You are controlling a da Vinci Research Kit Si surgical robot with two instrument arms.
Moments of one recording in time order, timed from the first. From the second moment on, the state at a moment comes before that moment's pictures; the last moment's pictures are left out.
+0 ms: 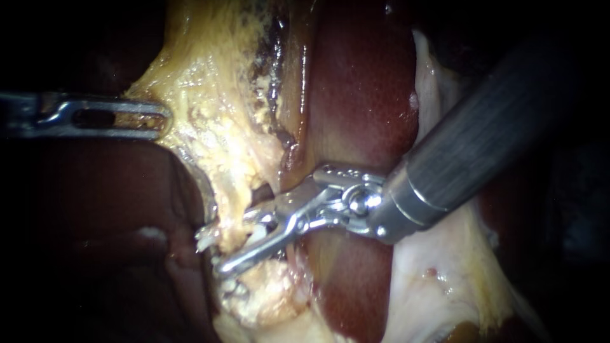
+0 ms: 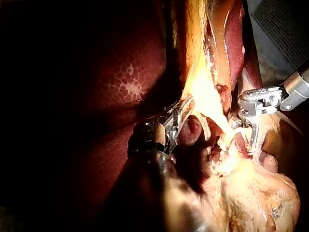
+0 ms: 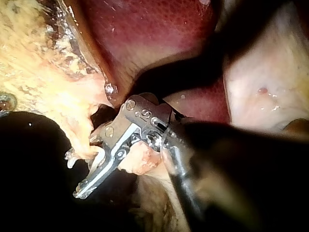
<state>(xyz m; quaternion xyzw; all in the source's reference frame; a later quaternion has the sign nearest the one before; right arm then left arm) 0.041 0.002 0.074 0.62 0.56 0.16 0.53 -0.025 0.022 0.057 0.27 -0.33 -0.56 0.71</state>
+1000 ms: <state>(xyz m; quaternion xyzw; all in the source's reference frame) 0.040 0.009 0.075 0.62 0.49 0.35 0.50 -0.025 0.022 0.057 0.27 -0.33 -0.56 0.71</state>
